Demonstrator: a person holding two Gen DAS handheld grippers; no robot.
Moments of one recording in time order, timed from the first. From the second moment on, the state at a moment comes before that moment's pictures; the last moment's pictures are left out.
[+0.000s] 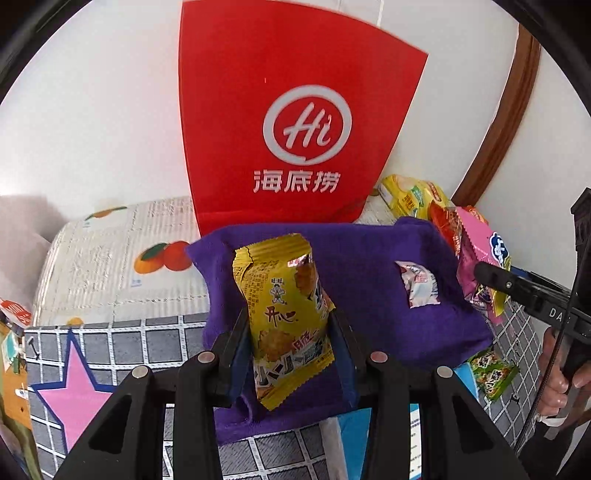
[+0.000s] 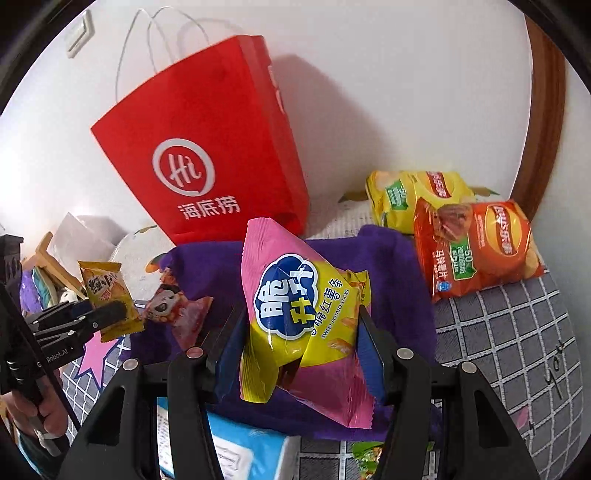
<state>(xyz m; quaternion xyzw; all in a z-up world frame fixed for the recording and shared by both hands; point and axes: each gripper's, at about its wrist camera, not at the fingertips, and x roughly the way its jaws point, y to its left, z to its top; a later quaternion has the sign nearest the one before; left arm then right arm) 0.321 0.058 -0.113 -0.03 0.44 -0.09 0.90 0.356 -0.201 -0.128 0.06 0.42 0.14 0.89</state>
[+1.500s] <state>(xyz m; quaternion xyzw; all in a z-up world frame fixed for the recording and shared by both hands) 0.337 0.044 -0.160 -0.03 0.50 -0.11 0.86 0.367 -0.189 -0.184 -0.04 0.46 0.09 0.88</state>
